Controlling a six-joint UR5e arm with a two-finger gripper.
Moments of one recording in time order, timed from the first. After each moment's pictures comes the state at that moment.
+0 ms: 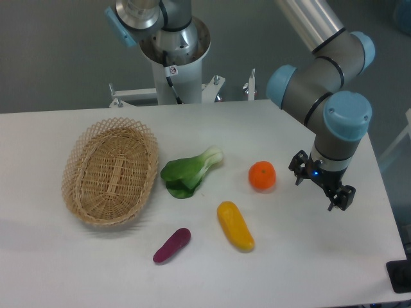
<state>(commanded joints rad) 2.68 -2.08 -1.47 -1.05 1.56 1.53</state>
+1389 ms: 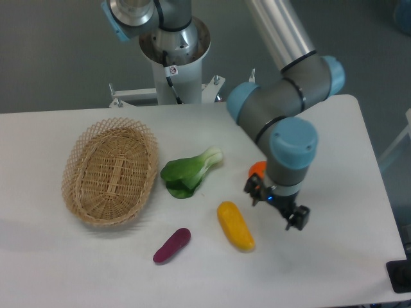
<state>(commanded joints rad) 2.45 -2.12 -1.46 -1.04 1.55 1.05</state>
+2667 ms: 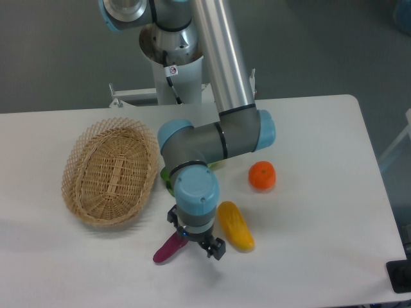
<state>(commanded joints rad) 2.25 -2.20 -1.48 -1.01 1.53 0.95</state>
